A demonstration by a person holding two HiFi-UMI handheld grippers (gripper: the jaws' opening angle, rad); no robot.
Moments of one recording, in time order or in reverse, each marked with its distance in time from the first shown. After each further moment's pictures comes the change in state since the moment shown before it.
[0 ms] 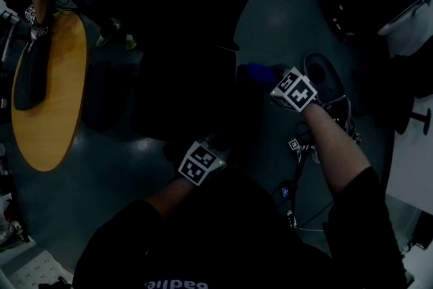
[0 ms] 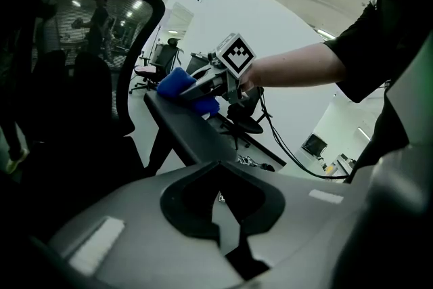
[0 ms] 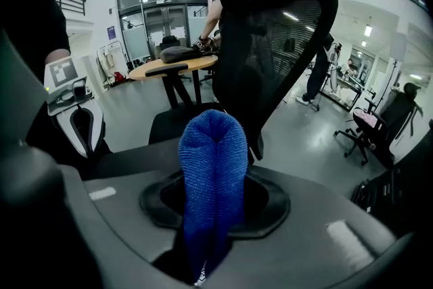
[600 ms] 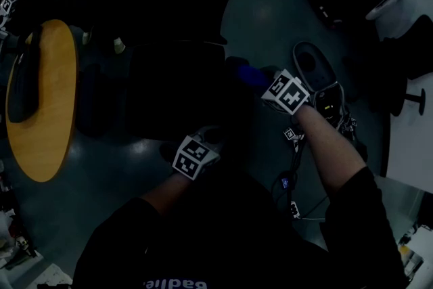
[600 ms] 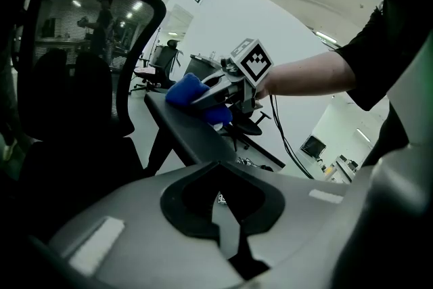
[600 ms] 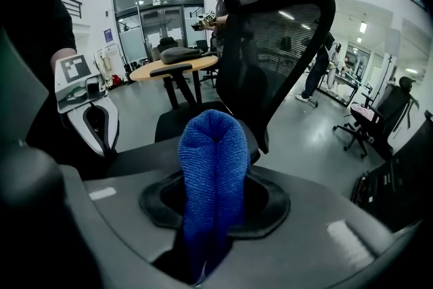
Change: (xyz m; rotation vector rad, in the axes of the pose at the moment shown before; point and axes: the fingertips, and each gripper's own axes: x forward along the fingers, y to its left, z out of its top) left arm -0.002 -0.001 -0.002 0.001 -0.018 -0.009; right arm -0.014 0.039 -0.016 0.030 -0.006 -0.005
